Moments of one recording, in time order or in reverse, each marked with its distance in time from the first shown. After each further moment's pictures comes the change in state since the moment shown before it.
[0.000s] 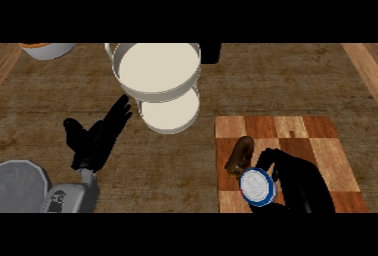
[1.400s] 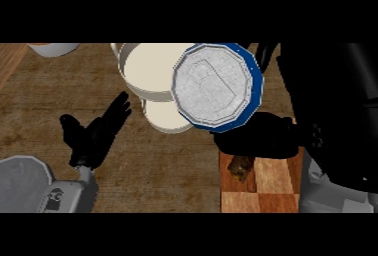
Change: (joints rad) left arm -0.017 0.003 0.011 -0.016 0.010 -0.017 0.026; right arm -1.095 0.029 -0.179 0.044 -0.255 0.236 0.486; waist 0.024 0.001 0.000
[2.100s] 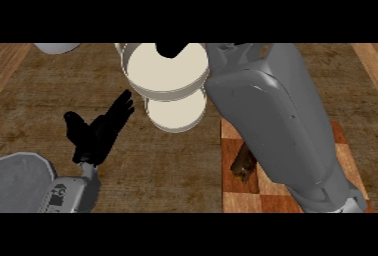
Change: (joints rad) left arm -0.026 -0.003 0.002 0.030 0.000 -0.016 -0.011; right arm -0.262 0.004 -0.060 0.658 -0.016 -0.380 -0.108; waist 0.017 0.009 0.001
